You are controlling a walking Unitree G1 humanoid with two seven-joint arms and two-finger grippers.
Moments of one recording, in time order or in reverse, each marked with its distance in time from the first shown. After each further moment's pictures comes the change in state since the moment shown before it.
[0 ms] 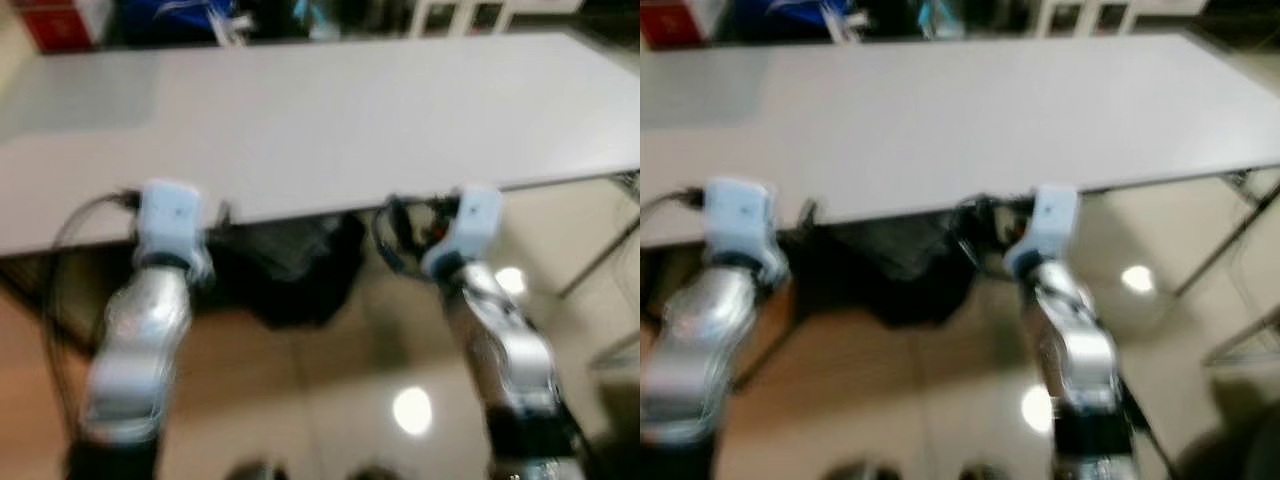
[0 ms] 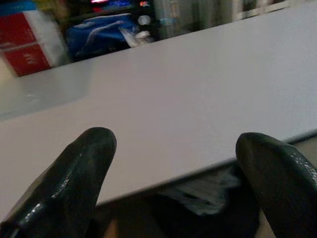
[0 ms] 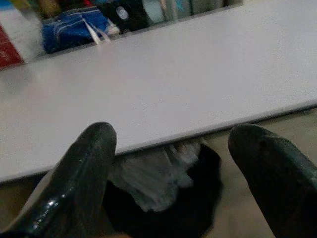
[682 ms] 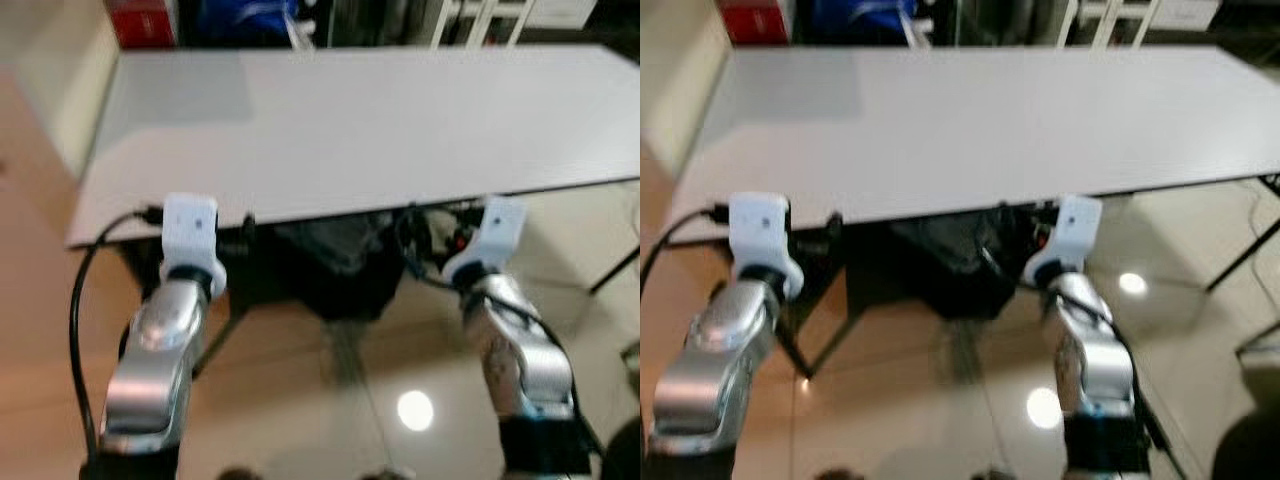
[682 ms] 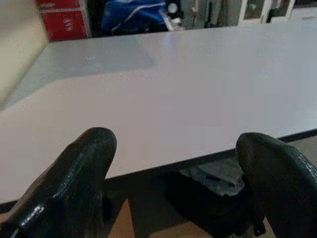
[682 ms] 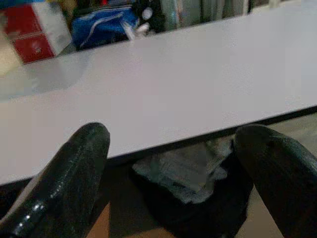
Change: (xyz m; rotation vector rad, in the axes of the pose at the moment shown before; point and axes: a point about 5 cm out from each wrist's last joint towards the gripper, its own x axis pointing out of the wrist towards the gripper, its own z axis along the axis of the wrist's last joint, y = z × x) left arm -0.004 -0.003 -0.009 -0.099 0.045 0.017; right arm -0.006 -0.006 0.000 0.024 -0.018 -0.001
